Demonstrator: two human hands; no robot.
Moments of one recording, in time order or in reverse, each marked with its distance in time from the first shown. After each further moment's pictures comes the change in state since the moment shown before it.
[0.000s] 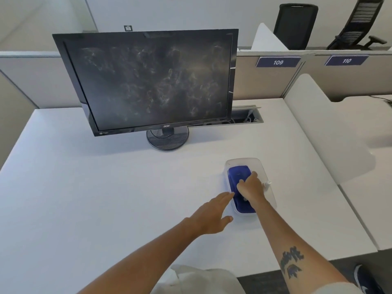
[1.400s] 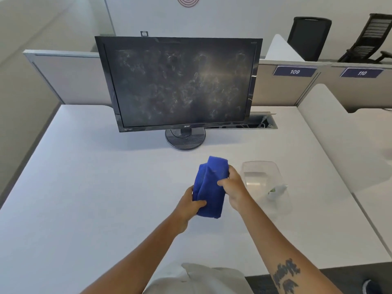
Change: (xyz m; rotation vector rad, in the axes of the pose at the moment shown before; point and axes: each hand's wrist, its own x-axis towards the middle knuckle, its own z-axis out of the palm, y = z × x) left_hand -0.079 -0.063 -0.051 -1.063 0.360 -0.434; right_hand -0.088 -0.088 0.051 0.630 -0.339 -0.146
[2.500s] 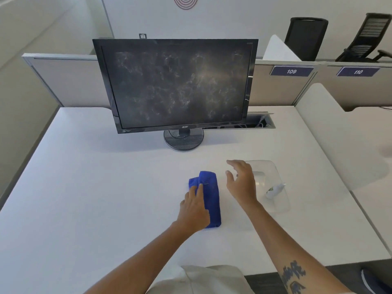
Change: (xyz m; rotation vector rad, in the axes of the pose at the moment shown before) left_hand -0.005 -0.005 0.027 1.142 0.120 0.209; right_hand 0.011 0.021 -0.032 -0.561 0.368 -0.653
